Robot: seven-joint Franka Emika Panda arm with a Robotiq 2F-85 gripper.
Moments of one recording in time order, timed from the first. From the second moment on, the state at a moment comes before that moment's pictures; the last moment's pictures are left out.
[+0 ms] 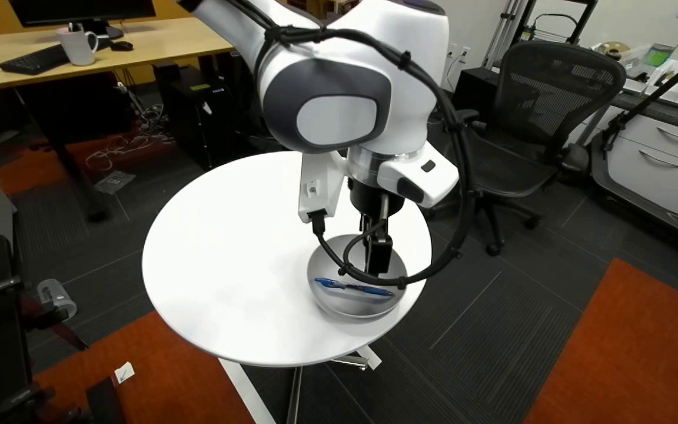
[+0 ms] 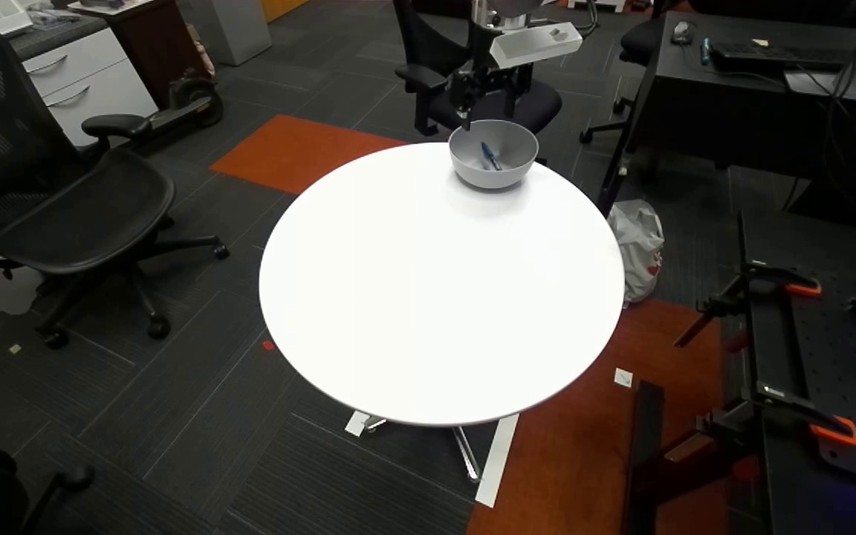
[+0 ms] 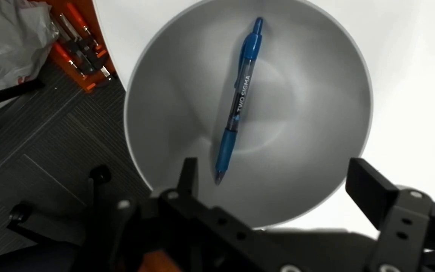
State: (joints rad) arm -0.23 0.68 -0.16 -1.64 0.16 2.37 0.22
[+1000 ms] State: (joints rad) arm -0.24 0.82 -0.16 -1.54 0.16 2.29 0.22
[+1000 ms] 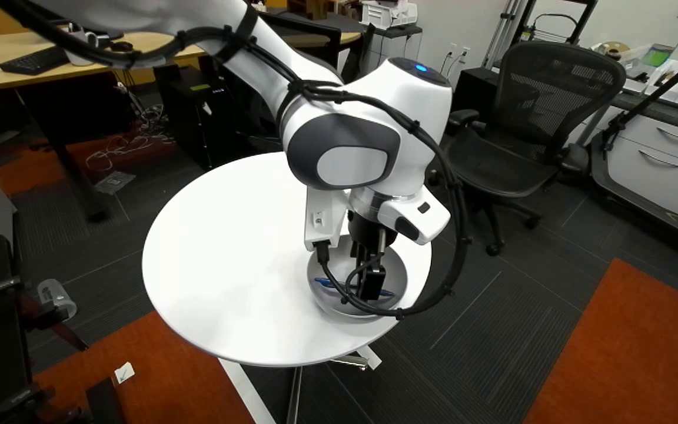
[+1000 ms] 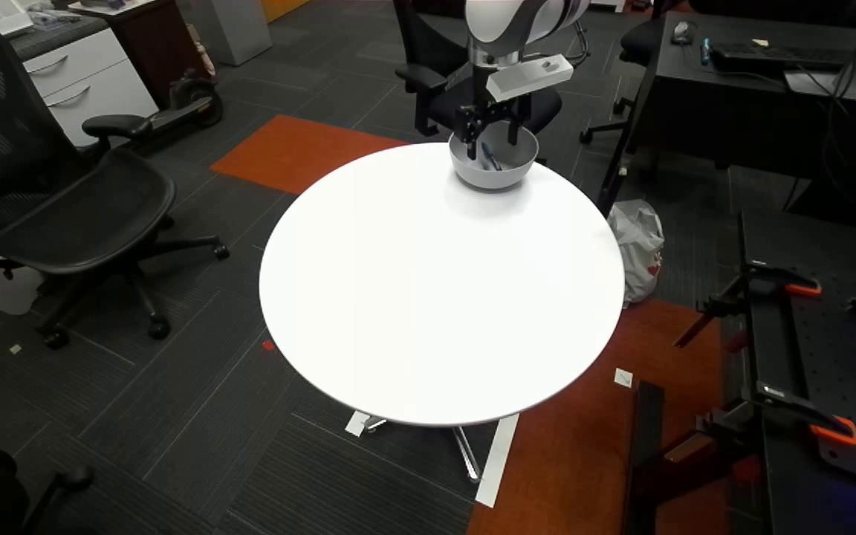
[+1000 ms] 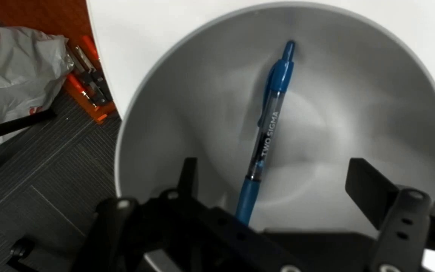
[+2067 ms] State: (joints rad) arm -0.26 0.91 -0.16 -1.43 0.16 2.24 0.23
